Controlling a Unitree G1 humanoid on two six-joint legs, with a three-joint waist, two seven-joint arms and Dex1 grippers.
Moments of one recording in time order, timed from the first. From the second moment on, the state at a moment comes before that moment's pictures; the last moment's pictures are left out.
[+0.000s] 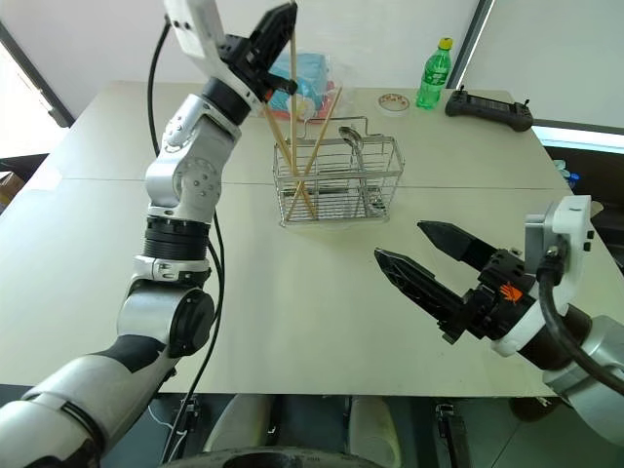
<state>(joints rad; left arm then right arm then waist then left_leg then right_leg) -1.06 0.05 0.14 0.31 -0.42 0.19 -0.43 0.41 -1.00 -0.76 -0.96 1.75 0.60 0.09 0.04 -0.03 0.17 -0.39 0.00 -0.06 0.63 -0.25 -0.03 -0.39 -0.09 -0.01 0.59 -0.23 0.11</state>
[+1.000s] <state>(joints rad) -1.09 0.69 0.06 0.38 -0.46 0.56 -0.92 0.31 -1.05 -0.79 -0.79 1.69 0.68 0.21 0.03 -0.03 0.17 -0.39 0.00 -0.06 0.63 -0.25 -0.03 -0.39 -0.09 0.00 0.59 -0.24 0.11</state>
